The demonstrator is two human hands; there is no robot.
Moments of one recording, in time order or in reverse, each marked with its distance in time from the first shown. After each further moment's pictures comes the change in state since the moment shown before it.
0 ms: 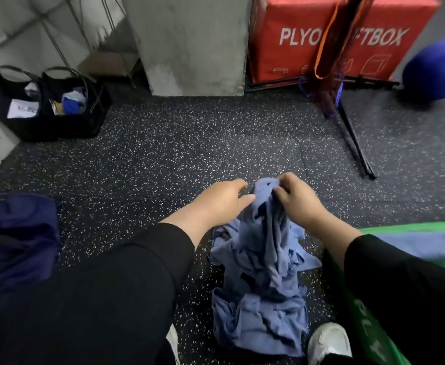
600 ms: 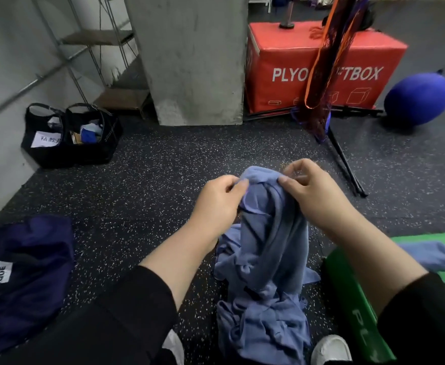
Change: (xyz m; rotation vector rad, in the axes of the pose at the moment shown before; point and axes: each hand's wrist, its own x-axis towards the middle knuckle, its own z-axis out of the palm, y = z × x) left_hand -0.085 0.045 -0.035 -0.733 0.426 0.052; right_hand -0.082 -0.098 -0.090 0.227 0.142 -0.057
